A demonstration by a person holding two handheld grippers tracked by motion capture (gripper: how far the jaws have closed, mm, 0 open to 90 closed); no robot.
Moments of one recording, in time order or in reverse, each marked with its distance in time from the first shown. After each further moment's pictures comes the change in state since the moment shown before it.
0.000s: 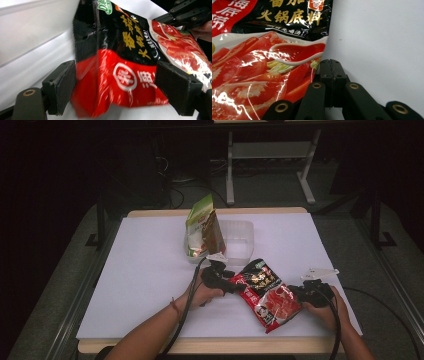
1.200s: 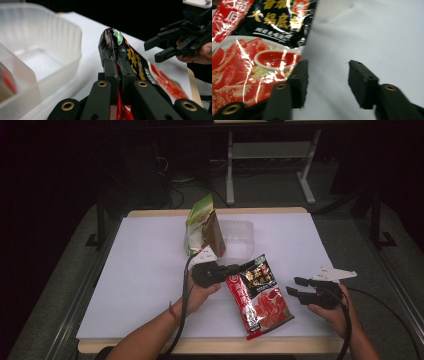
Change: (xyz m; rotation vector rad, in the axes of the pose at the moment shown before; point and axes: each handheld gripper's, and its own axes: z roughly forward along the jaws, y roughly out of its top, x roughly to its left) left arm -0.039 0.013 -0.056 -0.308 0.099 0.161; right arm 0.003 0.005 -0.034 -0.179 0.046 0.007
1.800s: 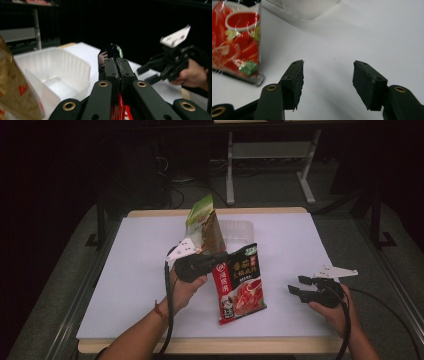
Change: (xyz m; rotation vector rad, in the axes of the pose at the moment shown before) left arm -0.007 0.032 -0.050 -0.171 0.033 0.031; right arm -0.007 -0.004 0.004 0.025 -0.048 0.068
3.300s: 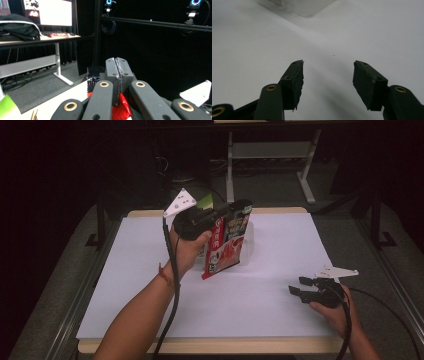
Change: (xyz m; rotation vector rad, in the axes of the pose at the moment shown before) left arm 0.019 0.105 0.024 -0.122 0.129 0.064; right arm -0.004 -0.004 0.001 0.009 0.006 0.025
